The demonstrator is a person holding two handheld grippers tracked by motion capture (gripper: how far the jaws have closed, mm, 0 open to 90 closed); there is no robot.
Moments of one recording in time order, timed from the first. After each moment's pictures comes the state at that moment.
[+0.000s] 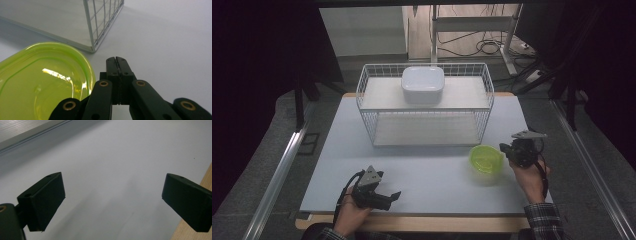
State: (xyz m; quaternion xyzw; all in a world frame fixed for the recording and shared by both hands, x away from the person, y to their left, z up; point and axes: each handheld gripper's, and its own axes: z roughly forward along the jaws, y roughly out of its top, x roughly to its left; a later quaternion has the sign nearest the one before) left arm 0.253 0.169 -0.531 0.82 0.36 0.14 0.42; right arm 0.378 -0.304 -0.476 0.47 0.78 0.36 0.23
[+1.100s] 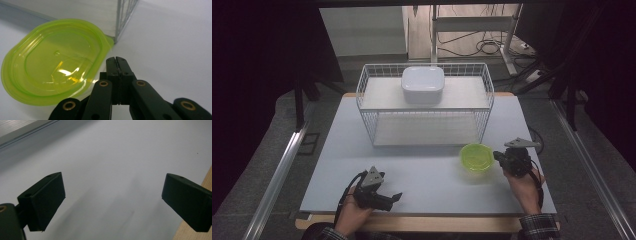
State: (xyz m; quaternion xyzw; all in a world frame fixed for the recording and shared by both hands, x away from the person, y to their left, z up) left arm 0.255 0.164 -0.534 0.83 0.36 0.14 0.41; right arm 0.352 -0.280 -0.479 0.46 0.79 0.35 0.22
